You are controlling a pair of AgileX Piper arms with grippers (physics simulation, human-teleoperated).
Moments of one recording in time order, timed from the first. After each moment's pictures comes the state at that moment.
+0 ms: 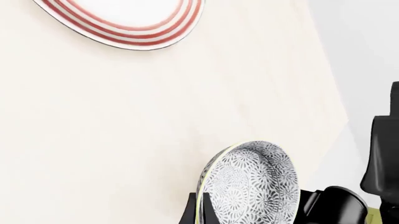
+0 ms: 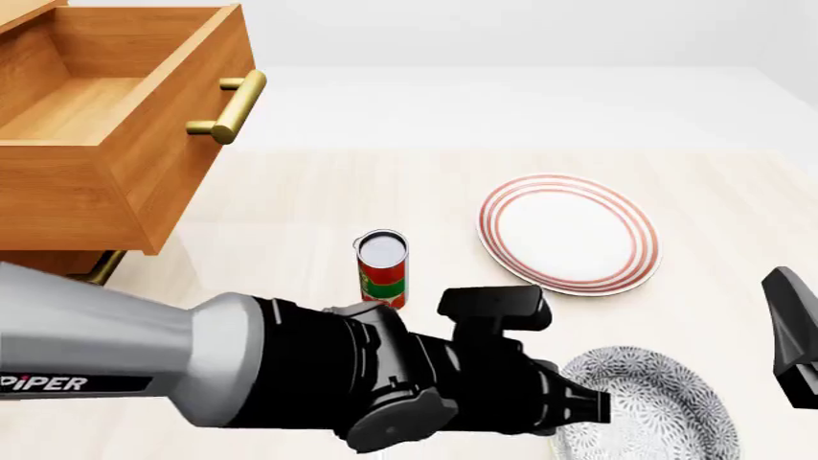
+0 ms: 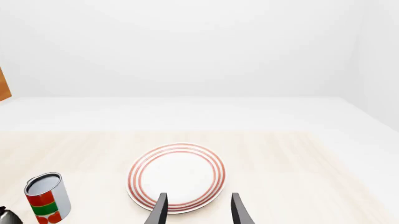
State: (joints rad) left arm -1.19 1.79 -0.97 0.00 -0.86; right arm 0.00 0.03 -0.04 0.01 0.00
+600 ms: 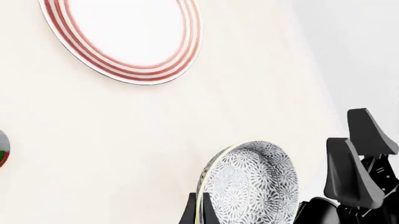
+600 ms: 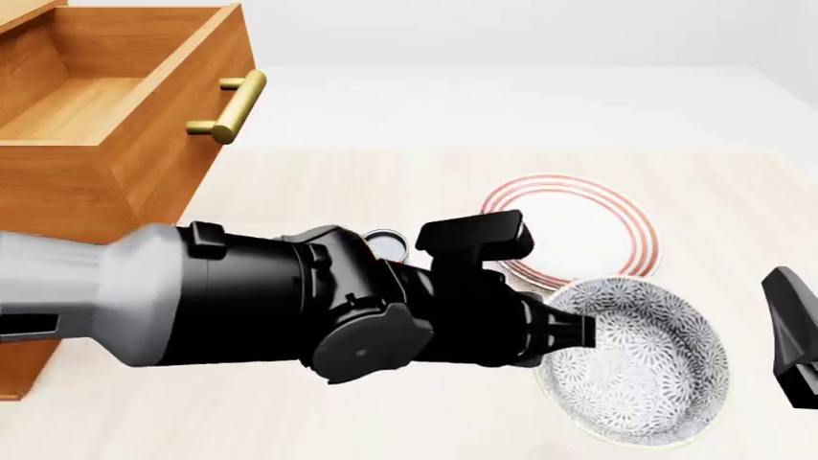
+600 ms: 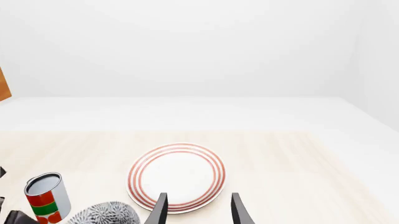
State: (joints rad) left arm -1.12 1.68 -1.03 0.11 -0.79; right arm 0.00 0.03 -0.04 0.01 0.00
